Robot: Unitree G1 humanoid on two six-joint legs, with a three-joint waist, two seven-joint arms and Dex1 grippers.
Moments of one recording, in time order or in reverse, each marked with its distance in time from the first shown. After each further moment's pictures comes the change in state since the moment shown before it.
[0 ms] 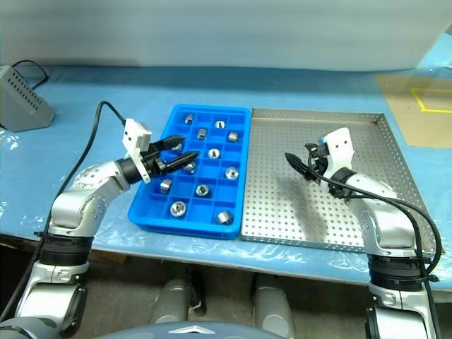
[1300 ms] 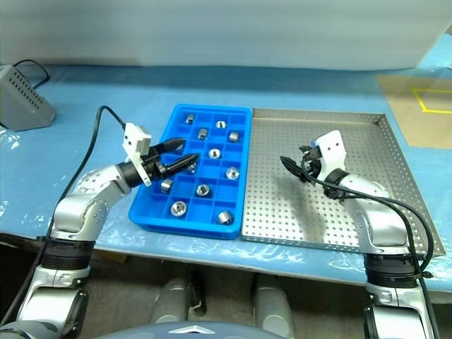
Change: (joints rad) left arm 0.020 -0.015 0.000 0.019 0.002 -0.046 -0.012; right arm -0.009 0.003 0.041 0.040 -0.028 -0.038 0.008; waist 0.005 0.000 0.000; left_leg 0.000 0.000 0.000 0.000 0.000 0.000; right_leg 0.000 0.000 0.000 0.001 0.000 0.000
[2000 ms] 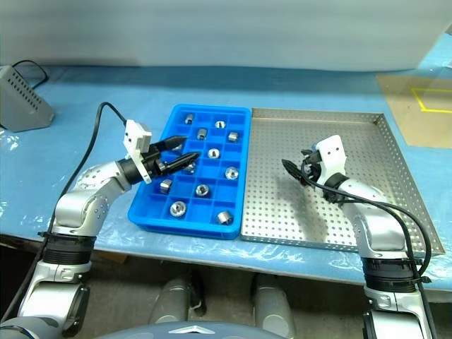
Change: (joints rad) left arm -0.025 0.004 0.000 0.026 0.003 -0.010 -0.041; right arm 0.031 0.015 -0.001 -0.006 -0.008 -0.011 -0.029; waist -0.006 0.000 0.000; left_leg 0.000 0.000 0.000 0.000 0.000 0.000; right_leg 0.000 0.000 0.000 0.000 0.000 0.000
